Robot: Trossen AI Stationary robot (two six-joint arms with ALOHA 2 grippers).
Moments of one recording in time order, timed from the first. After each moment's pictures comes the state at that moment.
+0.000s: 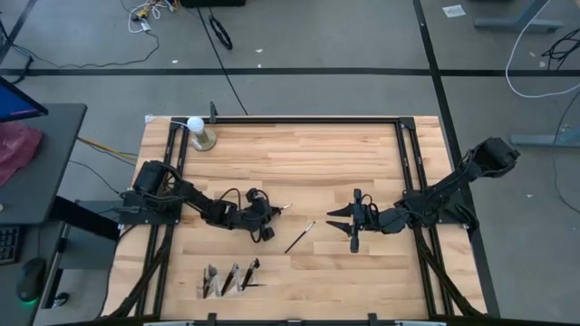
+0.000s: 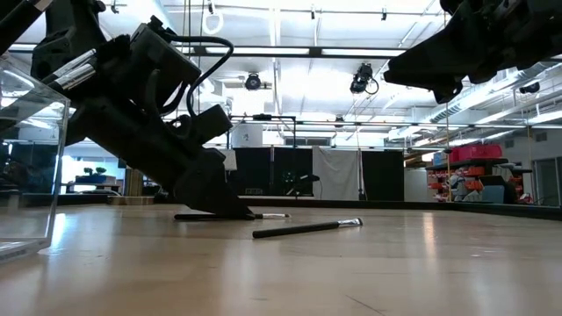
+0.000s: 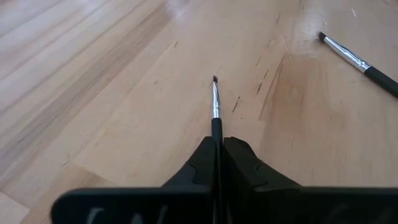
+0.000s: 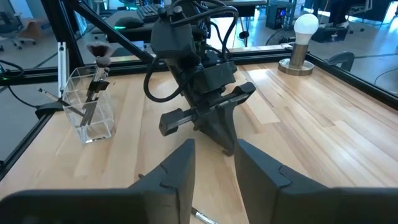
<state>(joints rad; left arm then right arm) -0.28 1.94 0.56 0.63 -0.54 -0.40 0.52 1.27 0.39 0.61 0.61 0.20</state>
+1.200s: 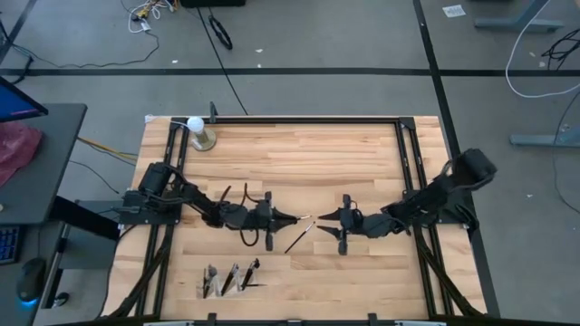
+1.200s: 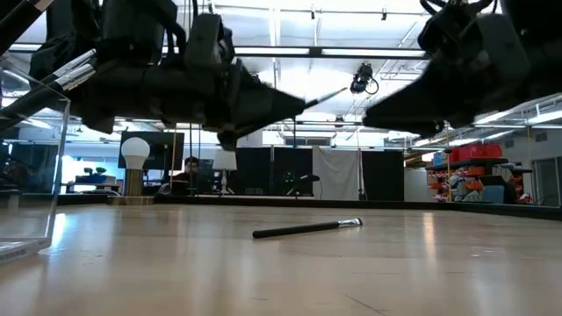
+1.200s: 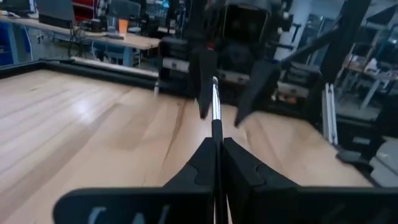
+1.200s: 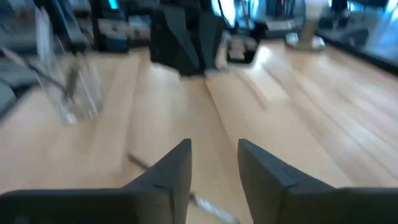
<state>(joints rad) -0.27 1.95 0.58 1.36 -0.33 -0.22 0.47 1.58 0.39 0.88 0.57 0.20</state>
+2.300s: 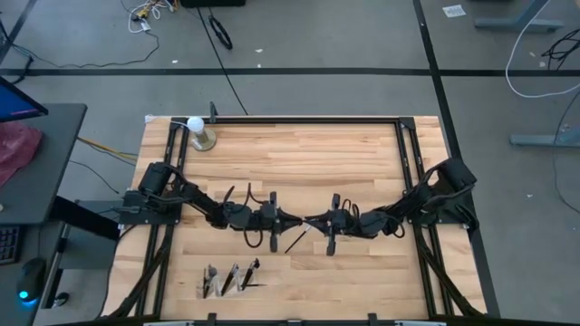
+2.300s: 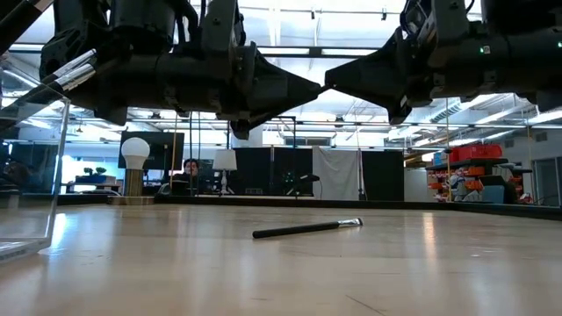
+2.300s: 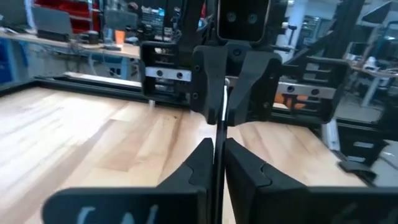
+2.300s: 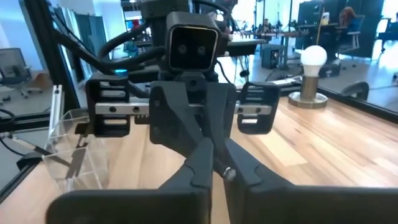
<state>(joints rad) -0.27 1.95 0.65 1.32 -0.33 -0.17 0.43 1.78 0.49 1.26 0.56 0.09</state>
